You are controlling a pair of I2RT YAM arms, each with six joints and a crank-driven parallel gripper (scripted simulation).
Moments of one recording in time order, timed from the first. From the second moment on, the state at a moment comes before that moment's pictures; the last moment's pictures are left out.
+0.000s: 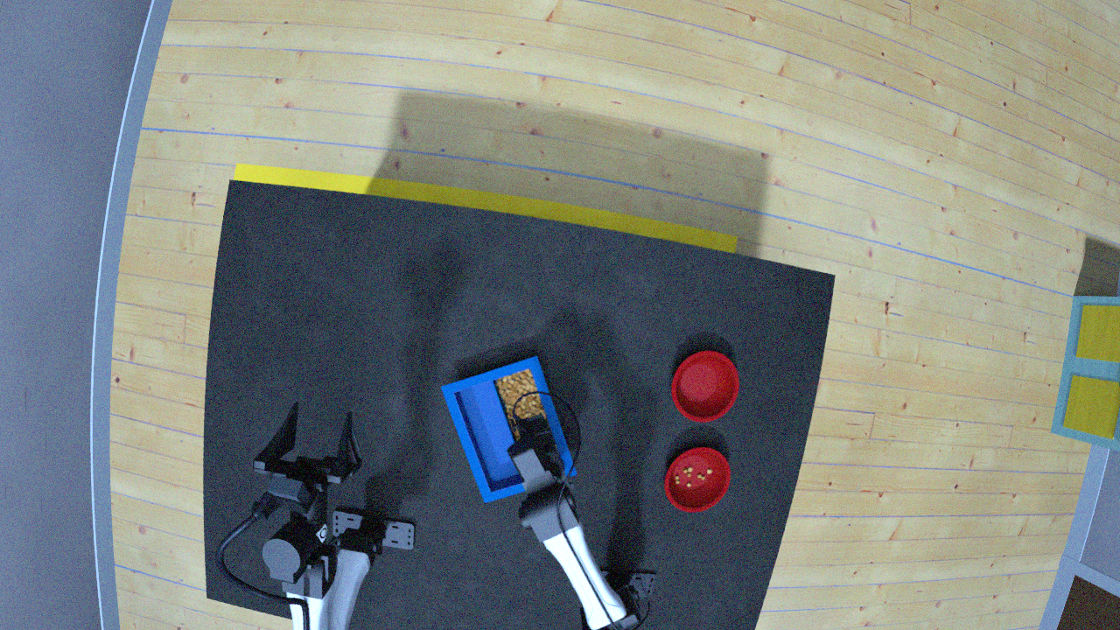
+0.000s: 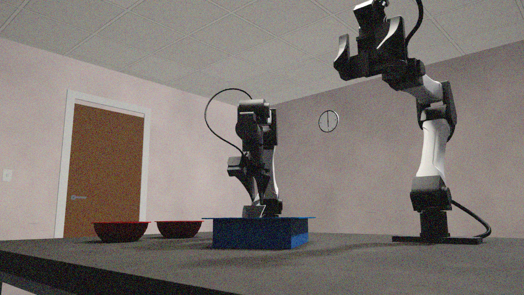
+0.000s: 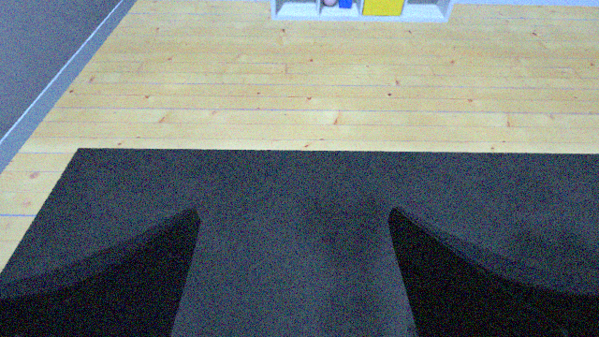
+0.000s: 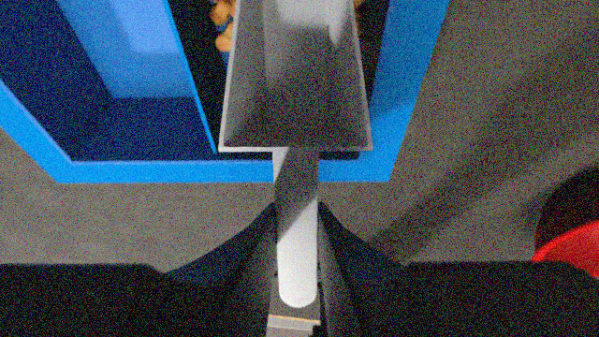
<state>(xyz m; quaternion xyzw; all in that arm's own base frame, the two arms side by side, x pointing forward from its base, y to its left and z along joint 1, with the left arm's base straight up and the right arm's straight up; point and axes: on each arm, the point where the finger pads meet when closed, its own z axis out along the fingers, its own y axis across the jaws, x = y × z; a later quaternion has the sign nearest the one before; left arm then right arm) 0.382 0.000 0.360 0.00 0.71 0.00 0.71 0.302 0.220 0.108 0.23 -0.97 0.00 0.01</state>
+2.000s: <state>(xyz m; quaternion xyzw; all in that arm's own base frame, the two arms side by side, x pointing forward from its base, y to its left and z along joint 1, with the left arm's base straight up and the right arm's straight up) 0.382 0.000 0.360 0.00 0.71 0.00 0.71 0.288 0.214 0.105 0.24 -0.97 0.00 0.00</state>
